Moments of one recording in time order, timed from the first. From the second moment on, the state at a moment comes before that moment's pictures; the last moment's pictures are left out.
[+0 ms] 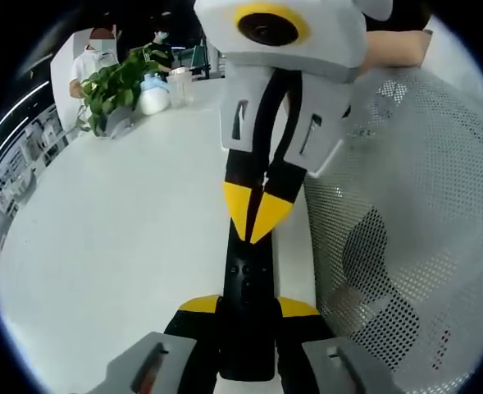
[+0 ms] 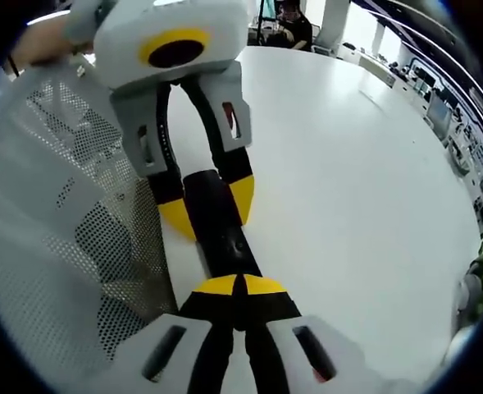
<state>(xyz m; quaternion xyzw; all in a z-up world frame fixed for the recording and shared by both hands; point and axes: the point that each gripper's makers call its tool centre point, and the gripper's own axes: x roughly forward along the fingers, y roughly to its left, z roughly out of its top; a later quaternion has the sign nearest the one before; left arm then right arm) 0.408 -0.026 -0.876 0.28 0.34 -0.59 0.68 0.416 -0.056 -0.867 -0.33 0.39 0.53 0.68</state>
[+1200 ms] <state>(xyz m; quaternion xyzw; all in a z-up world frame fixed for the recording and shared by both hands) 0.409 -0.025 -0.877 0.28 0.34 -0.59 0.68 0.415 -0.043 -0.864 -0.31 0.38 0.56 0.67</state>
